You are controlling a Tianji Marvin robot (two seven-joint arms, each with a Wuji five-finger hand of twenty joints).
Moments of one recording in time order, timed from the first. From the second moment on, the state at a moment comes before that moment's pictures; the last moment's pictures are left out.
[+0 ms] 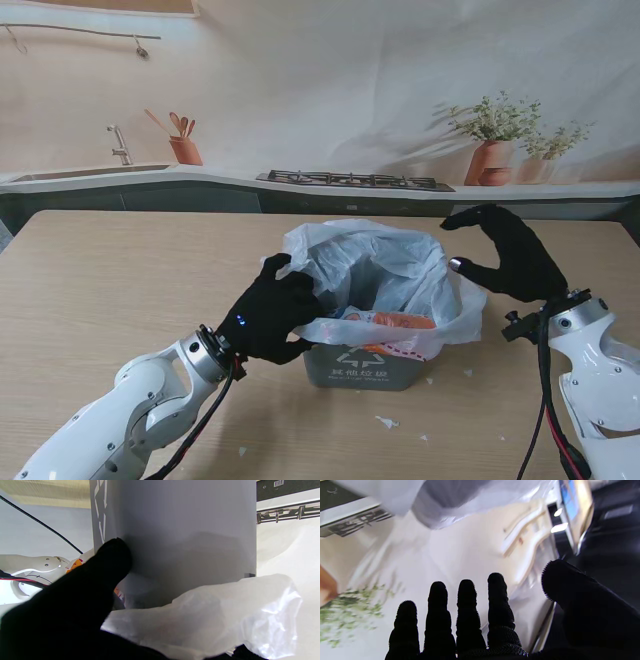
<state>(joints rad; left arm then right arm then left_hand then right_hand) 1.55 -1.05 -1.06 -1.74 1.18 -0.40 0.36 -1.76 -1.10 1.70 -1.83 -0.43 -0.51 0.03 0.58 -0.64 0.90 -0.13 0.78 -0.08 1.12 0.55 0.84 0.02 0.64 0.68 0.43 0.11 0.68 0.61 -0.10 0.38 0.76 0.37 0.27 -0.51 0.93 -0.15 0.42 -0.04 0.78 0.31 0.37 0.07 0.89 0.40 0.33 0.12 0.57 0.36 0.08 0.17 0.36 0.65</state>
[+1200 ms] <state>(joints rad) 1.56 -1.05 -1.04 -1.75 1.17 -0.38 0.36 -1.80 -1.03 1.61 -1.88 -0.68 -0.67 0.20 0.58 -0.64 0.91 -0.13 0.78 -0.08 1.12 0.55 0.84 0.02 0.64 0.68 0.43 0.12 0.68 0.61 -0.10 0.38 0.76 0.37 0.34 -0.61 1.04 -0.25 0.70 -0.14 0.92 0.36 0.67 0.03 0.91 0.44 0.51 0.11 0.60 0.38 0.09 0.19 0.30 0.53</state>
